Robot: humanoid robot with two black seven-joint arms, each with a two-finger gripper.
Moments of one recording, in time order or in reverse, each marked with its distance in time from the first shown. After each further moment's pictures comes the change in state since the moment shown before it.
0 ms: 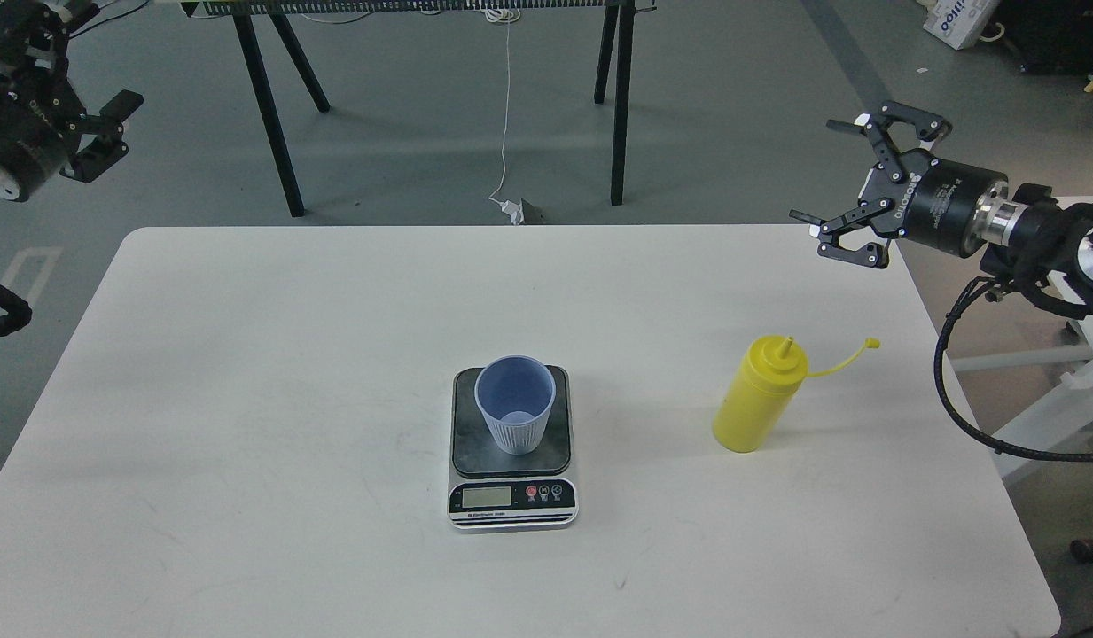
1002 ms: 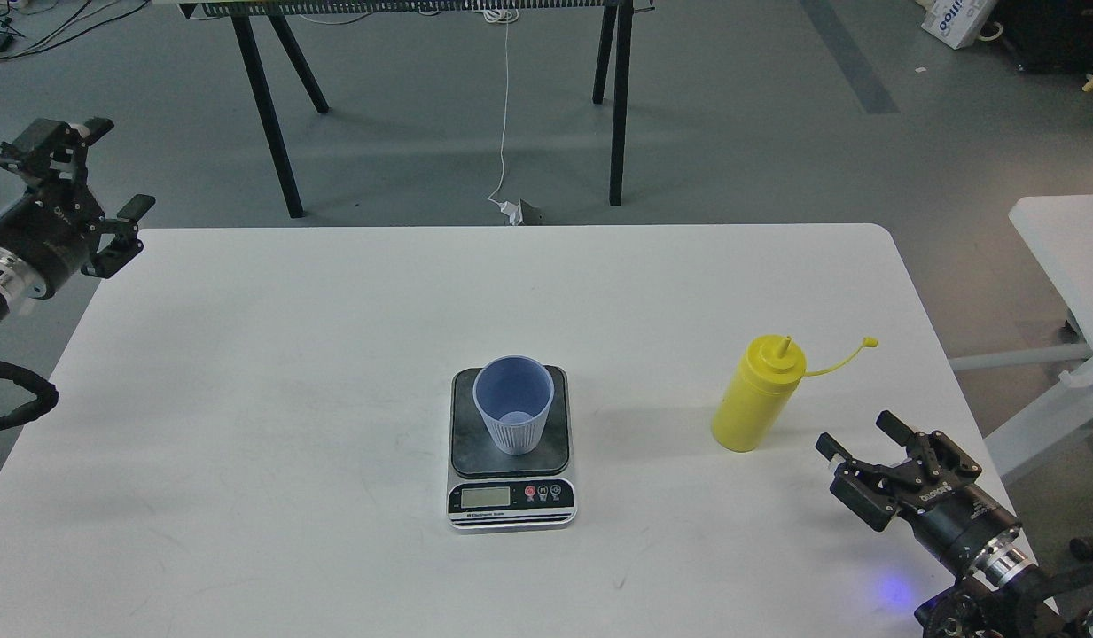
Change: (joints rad) left arm 0.207 -0.046 -0.120 0.009 -0.007 0.000 0.000; right arm -0.906 0.086 0.160 0.257 0.774 0.000 0.000
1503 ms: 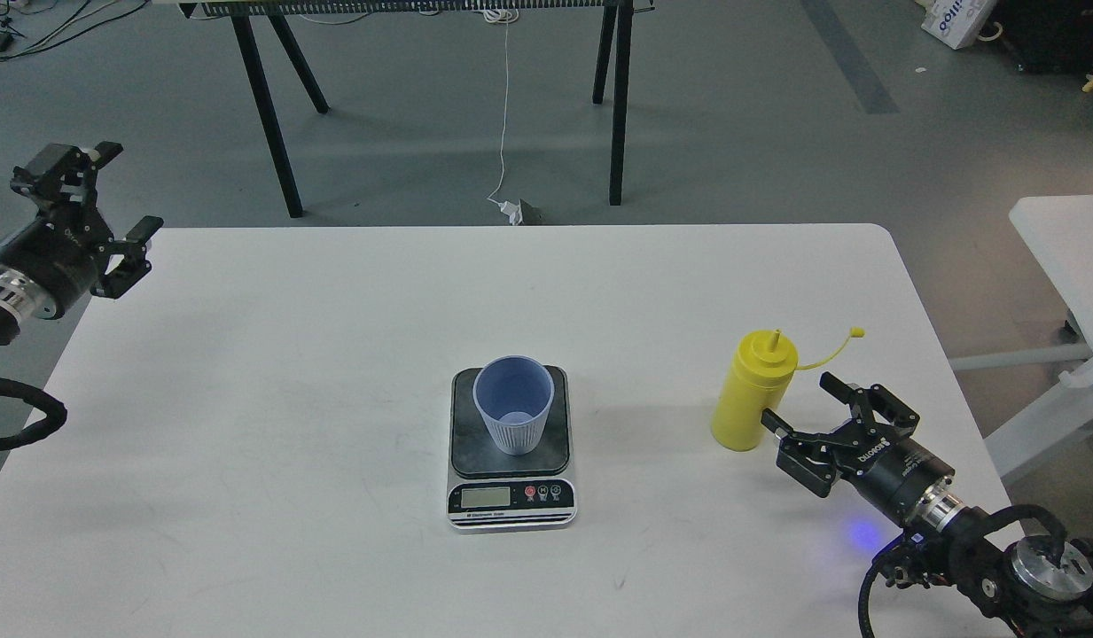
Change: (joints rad) left arm 0.053 -0.003 -0.030 0.000 -0.002 0.000 0.000; right arm 0.216 0.185 -0.005 -0.239 -0.243 0.000 0.000
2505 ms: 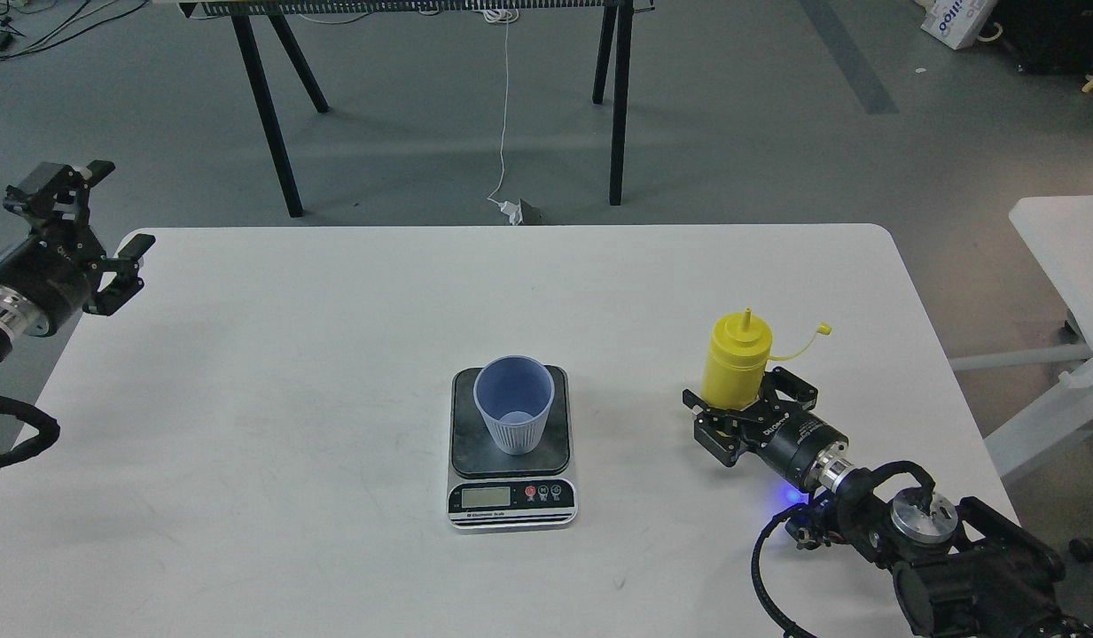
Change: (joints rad) left arm 0.037 0.008 -0.003 -0.001 0.001 0.000 0.000; right arm 0.215 0.246 0.005 -0.308 -0.159 0.000 0.011
